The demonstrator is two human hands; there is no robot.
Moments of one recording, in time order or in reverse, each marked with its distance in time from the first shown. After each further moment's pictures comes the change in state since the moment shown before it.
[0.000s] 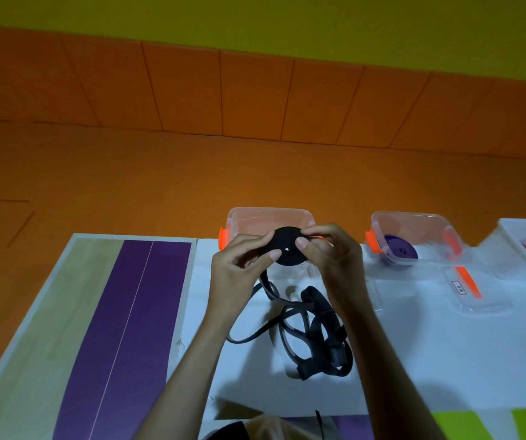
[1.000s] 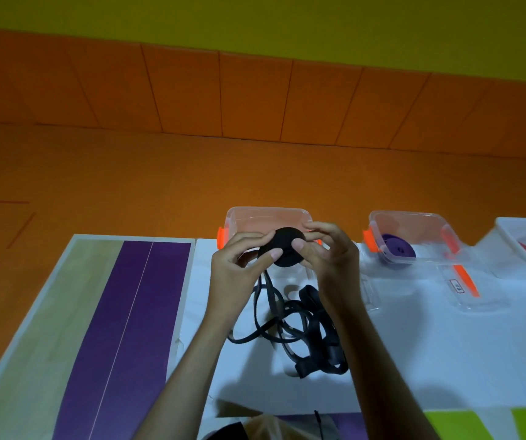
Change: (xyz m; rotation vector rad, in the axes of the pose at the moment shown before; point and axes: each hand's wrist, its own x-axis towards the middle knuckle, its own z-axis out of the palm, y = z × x) left_hand -0.006 0.004 0.005 0.027 0.022 0.024; right_hand -0.010 0.003 0.004 0.056 0.047 0.038
